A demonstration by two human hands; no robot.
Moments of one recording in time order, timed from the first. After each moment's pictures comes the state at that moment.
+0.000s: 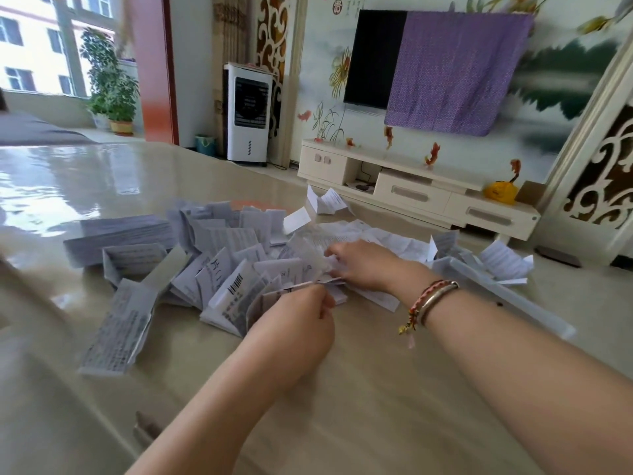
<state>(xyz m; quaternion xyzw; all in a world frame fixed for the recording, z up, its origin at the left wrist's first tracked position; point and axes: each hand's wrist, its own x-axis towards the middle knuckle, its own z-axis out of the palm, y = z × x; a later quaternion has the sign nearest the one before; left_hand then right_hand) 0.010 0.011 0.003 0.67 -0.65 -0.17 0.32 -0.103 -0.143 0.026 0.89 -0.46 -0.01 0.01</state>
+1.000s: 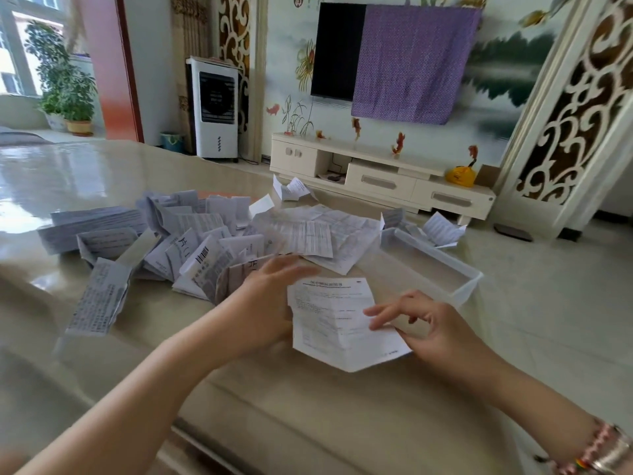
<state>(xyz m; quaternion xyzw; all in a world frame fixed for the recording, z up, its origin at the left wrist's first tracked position) 0.002 0.048 0.005 0.57 -0.75 -0.16 0.28 -0.254 0.038 -0.001 0.81 -0.43 0.31 -0.24</state>
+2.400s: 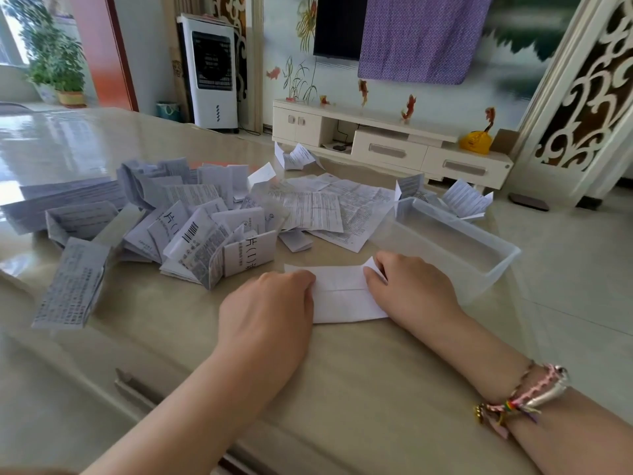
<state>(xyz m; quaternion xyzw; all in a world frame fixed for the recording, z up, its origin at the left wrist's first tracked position) -0.028 0.059 -0.008 0.72 -0.66 -0.01 0.20 -0.198 -0.018 -0.018 0.77 -0.62 0.17 0.03</state>
